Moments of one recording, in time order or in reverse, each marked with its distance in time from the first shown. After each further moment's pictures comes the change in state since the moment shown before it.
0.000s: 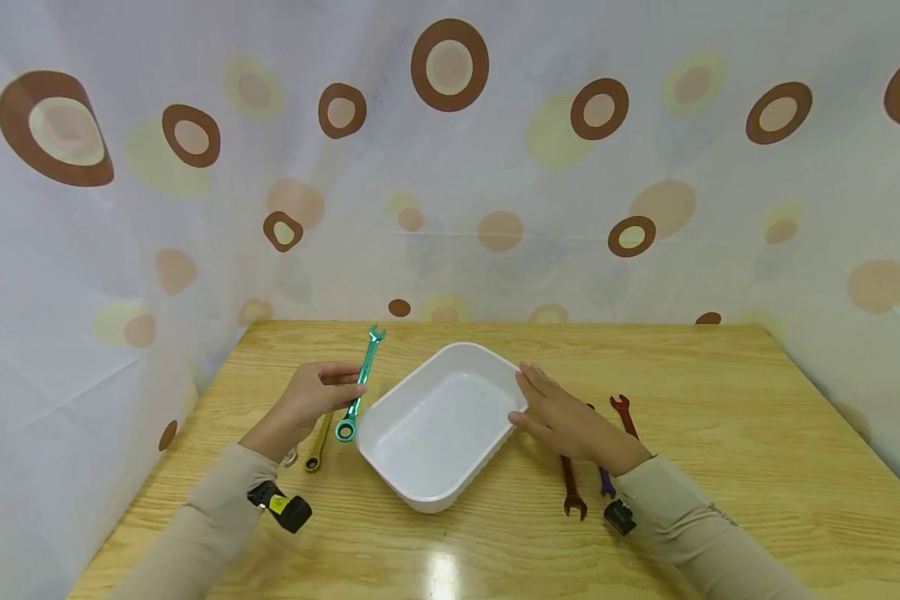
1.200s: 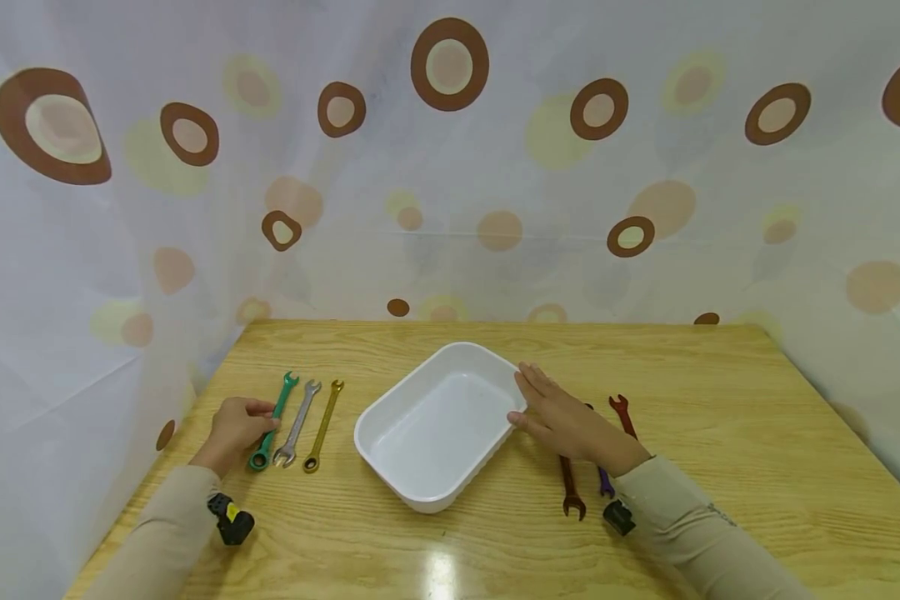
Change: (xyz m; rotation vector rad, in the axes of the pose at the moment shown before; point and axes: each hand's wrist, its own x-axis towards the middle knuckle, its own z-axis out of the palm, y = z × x) left_hand -0.005 -0.084 -0.084 0.382 0.221 -0.093; right_hand -0.002 -0.002 -0.003 -0.006 0.003 -0.006
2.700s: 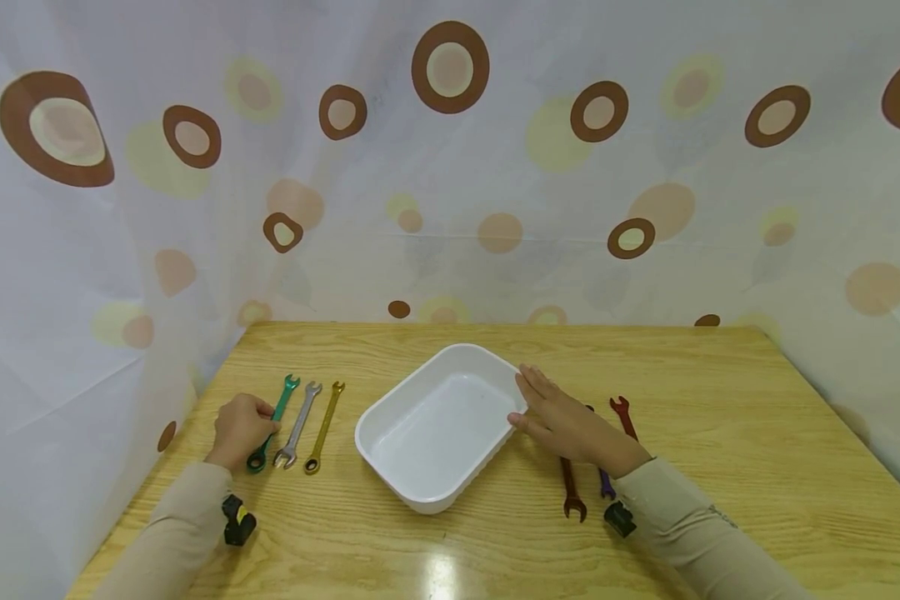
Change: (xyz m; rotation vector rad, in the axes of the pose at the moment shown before) left_hand -0.003 0.010 0.008 0.302 0.157 0.122; right_hand 0.000 -0.001 0.000 -0.009 0.016 0.005
